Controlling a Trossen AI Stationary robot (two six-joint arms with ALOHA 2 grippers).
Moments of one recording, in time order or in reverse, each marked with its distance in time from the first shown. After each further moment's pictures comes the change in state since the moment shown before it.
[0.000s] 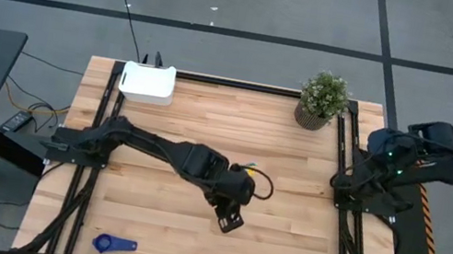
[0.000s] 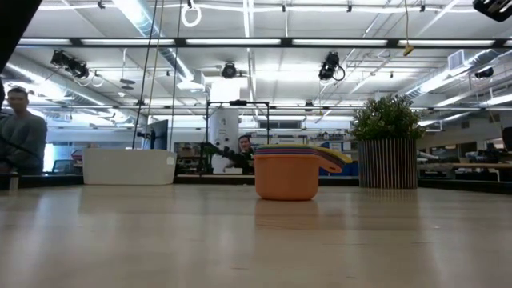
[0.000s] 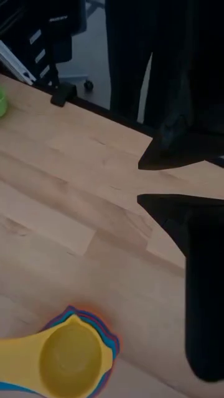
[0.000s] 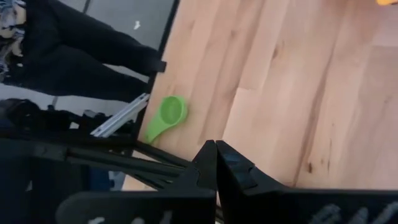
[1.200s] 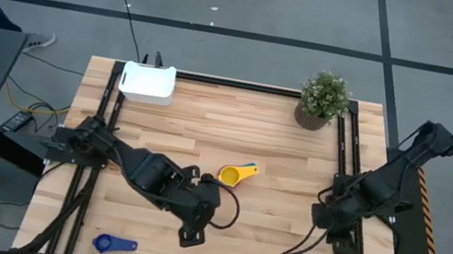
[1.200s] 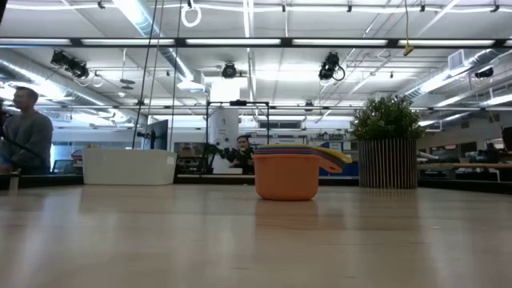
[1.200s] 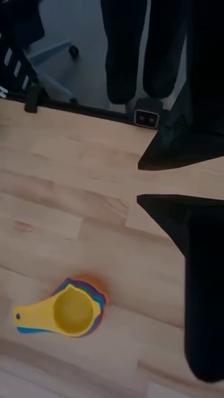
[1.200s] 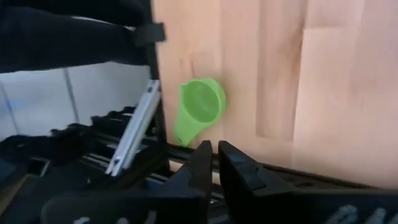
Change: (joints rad) left arm -0.196 -0.152 0.000 -0.149 -0.251 0.088; right arm 0.613 0.341 -0.305 0.550 0.118 0.846
